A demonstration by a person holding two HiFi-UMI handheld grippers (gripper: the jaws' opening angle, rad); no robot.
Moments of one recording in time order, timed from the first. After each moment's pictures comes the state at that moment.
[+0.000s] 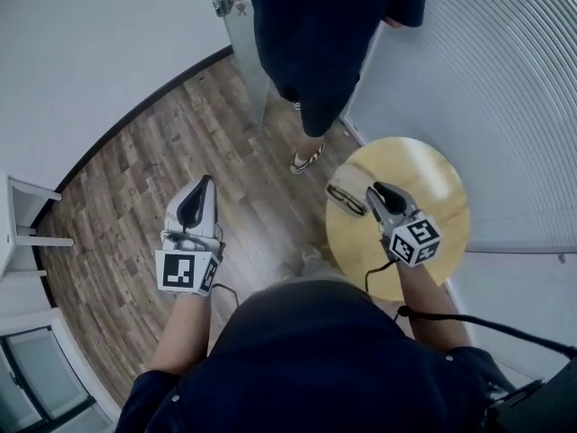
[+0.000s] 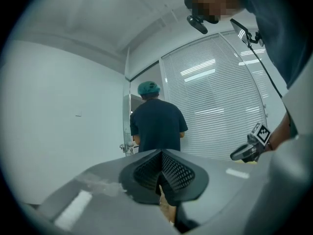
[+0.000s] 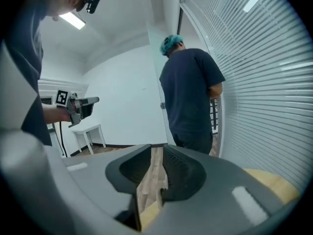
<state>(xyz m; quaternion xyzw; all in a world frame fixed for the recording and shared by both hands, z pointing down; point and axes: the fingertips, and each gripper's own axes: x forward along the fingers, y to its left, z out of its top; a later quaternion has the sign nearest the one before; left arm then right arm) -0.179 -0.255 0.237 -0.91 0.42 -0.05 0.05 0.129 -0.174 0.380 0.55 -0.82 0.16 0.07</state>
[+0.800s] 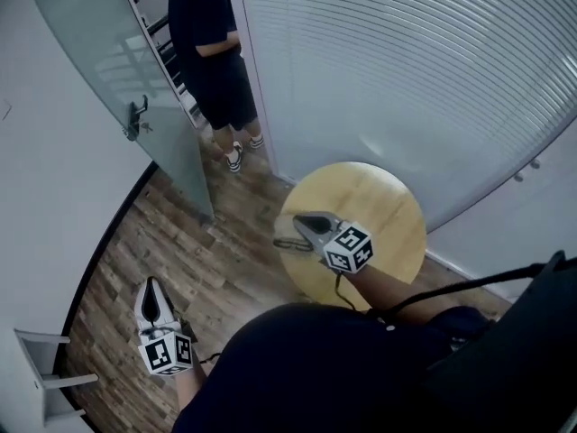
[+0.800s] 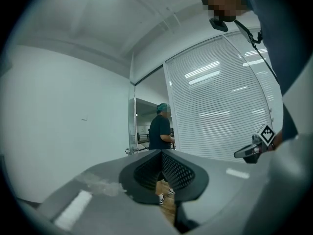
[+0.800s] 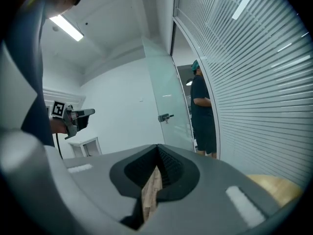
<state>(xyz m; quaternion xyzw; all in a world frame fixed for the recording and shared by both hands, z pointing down) -0.207 -0.234 0.189 -0.89 0.44 -0.03 0.05 0.124 -0.159 0.312 0.57 -0.81 0.14 0.01</state>
